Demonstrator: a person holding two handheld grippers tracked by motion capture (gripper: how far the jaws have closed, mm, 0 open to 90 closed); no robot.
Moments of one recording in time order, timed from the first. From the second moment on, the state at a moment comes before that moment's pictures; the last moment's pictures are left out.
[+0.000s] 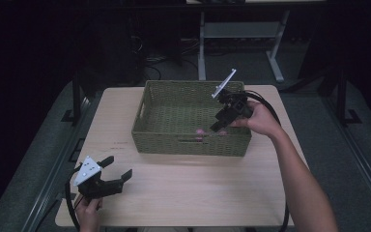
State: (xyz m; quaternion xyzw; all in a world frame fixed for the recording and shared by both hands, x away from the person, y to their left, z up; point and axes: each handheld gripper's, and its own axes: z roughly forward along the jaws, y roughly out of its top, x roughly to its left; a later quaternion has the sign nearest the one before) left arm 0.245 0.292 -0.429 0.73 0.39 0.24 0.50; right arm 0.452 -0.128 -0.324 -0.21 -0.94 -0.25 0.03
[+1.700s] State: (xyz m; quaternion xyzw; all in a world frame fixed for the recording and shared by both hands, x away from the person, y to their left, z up) left arm 0.244 0.291 -0.429 0.74 0.39 0.25 0.50; right arm 0.365 -0.145 -0.329 -0.16 -0.95 -0.28 -0.01
